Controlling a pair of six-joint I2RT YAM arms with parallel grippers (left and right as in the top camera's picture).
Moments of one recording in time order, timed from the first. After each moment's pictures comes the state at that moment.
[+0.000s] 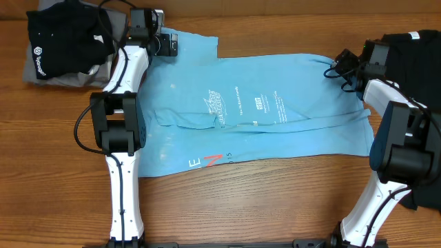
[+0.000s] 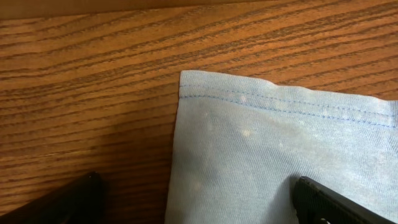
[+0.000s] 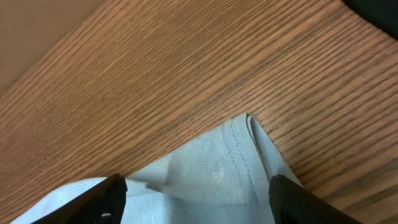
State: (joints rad) left arm -0.02 2.66 2.27 -0.47 0.07 0.03; right arm -0.22 2.16 1.39 -0.02 -0.05 0.46
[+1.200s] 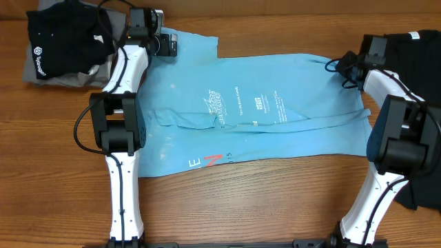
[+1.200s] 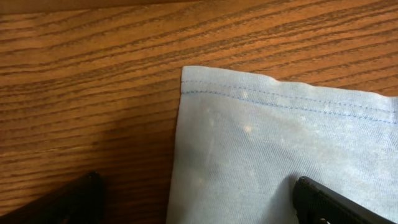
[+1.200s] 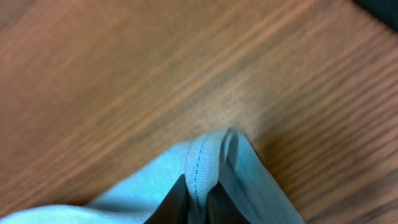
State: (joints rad) left arm -0.02 2.66 2.28 -0.50 0.07 0.03; right arm -0.22 2.25 1.58 -0.22 0.00 0.46
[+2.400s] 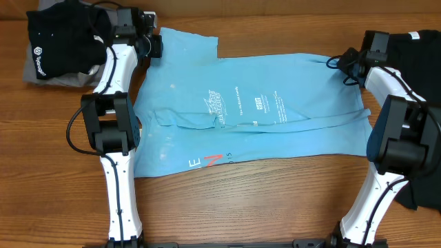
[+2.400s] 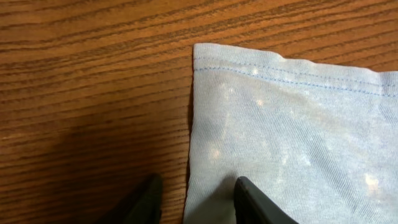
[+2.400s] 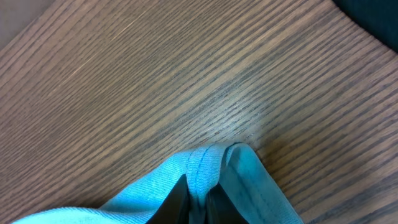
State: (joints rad) left arm 0.03 2.66 2.30 -0.58 0.21 0.06; right arm -0.22 2.25 1.60 -0.25 0.00 0.46
